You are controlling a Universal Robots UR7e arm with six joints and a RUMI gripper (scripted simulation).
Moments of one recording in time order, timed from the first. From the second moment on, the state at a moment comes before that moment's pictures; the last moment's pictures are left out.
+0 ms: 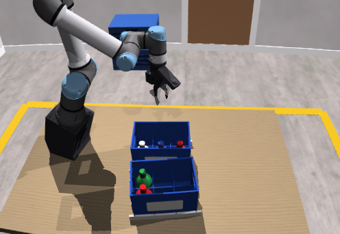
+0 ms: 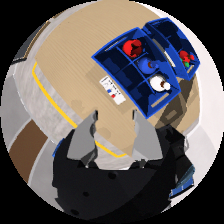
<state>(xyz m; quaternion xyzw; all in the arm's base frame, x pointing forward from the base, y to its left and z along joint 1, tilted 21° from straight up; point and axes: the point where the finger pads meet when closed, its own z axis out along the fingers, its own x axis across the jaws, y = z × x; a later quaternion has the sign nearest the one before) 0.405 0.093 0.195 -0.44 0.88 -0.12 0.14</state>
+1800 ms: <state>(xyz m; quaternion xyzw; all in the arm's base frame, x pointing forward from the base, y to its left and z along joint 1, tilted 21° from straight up) 0.275 0.291 0.199 -0.44 0.88 -0.12 0.14</state>
